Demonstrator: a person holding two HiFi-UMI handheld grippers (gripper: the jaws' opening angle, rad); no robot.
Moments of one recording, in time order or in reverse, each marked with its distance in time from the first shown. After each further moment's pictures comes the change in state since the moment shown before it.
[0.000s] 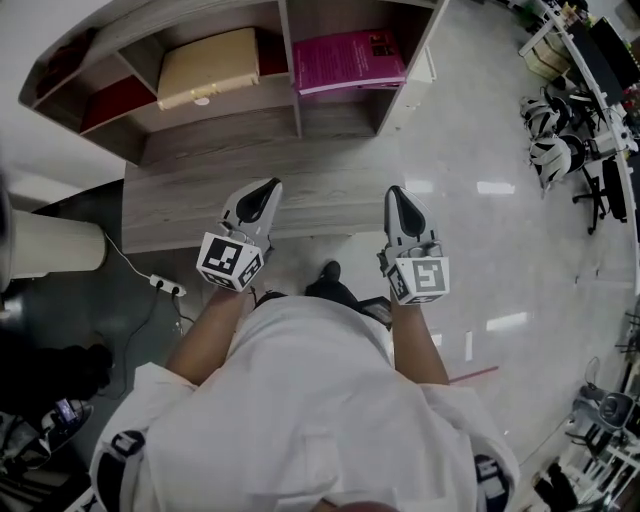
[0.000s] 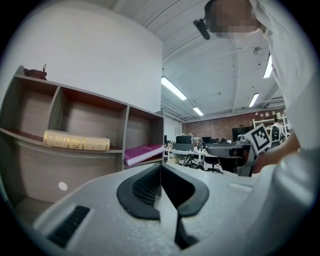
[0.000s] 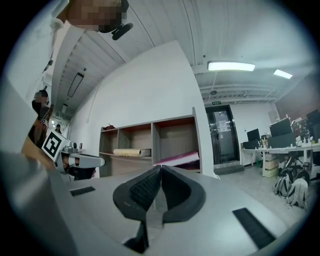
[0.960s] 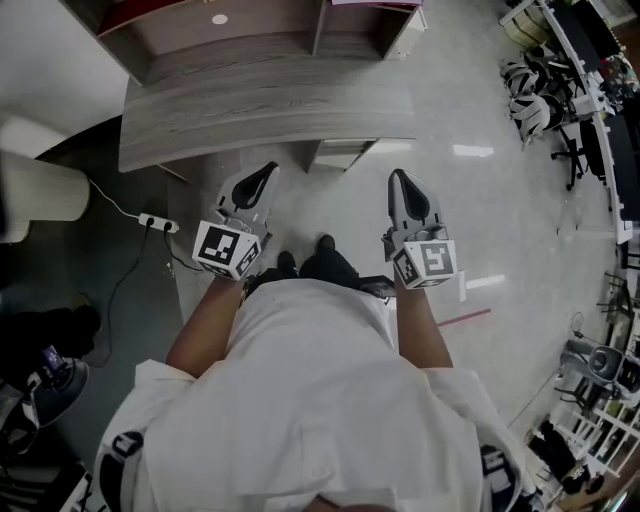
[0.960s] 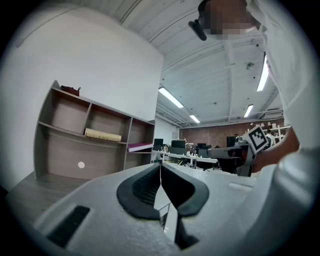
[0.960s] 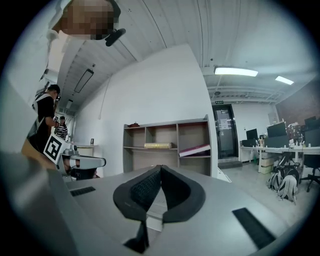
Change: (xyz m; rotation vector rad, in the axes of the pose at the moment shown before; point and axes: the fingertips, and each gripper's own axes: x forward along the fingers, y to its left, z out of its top) left arm -0.230 -0.094 -0.031 -0.069 -0.045 -0.022; right arm -0.187 0.161 -0.012 -0.014 0.063 0.006
